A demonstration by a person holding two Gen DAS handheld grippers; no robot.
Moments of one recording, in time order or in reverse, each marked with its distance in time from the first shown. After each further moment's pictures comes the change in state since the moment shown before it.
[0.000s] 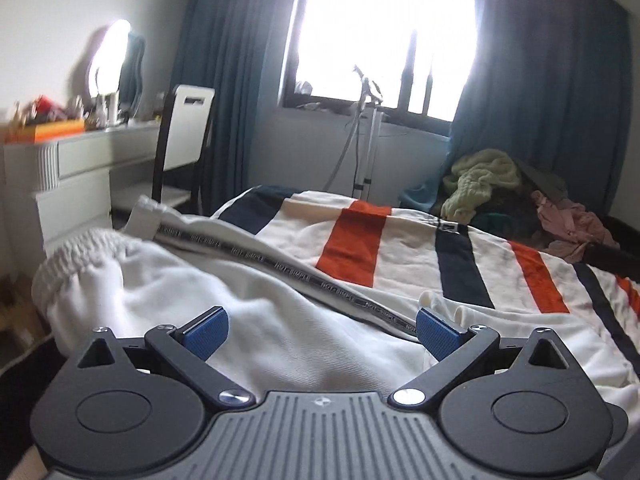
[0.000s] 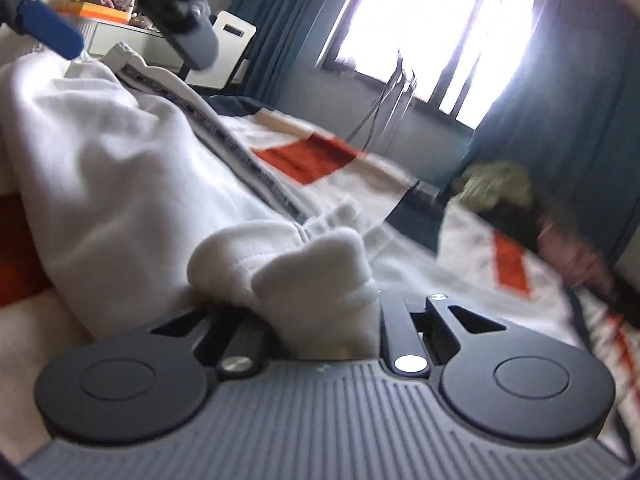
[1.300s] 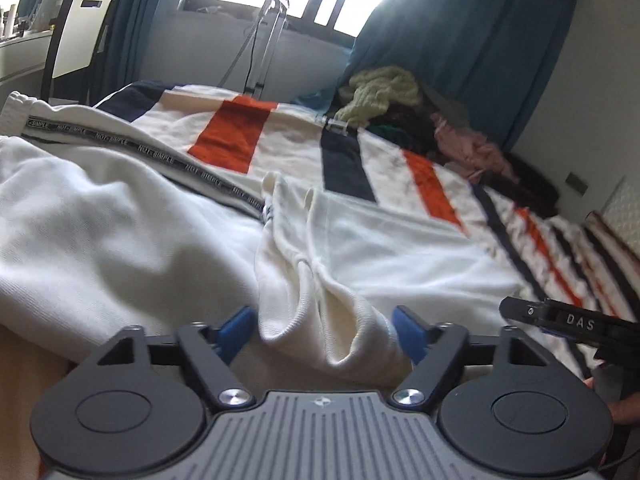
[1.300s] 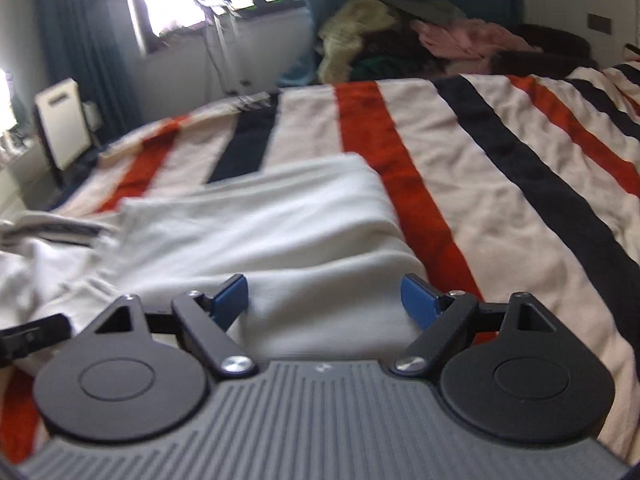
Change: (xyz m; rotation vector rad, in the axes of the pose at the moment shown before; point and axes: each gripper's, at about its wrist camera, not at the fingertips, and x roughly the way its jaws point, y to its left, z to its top) left arm 0.023 -0.033 -0.047 0.053 0.303 -0.336; right arm -0.043 -0.154 -0.034 0.680 0.362 -0.131
